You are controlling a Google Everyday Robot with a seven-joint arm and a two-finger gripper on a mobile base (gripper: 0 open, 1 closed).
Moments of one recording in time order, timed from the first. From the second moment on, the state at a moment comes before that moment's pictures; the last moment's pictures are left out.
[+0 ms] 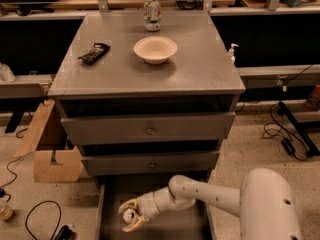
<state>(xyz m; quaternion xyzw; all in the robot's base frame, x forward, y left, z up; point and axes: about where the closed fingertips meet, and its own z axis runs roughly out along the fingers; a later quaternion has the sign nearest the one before) 0.455 0.137 0.309 -0.69 0.45 0.42 0.40</state>
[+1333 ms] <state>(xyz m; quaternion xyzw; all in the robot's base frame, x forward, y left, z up) 0.363 -0.012 0.581 -0.59 0.56 0.37 0.44</state>
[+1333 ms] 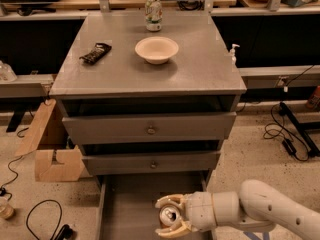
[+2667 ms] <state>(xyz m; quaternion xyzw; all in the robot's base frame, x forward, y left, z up) 0.389 -0.045 0.655 -0.56 0.61 0.35 0.45</state>
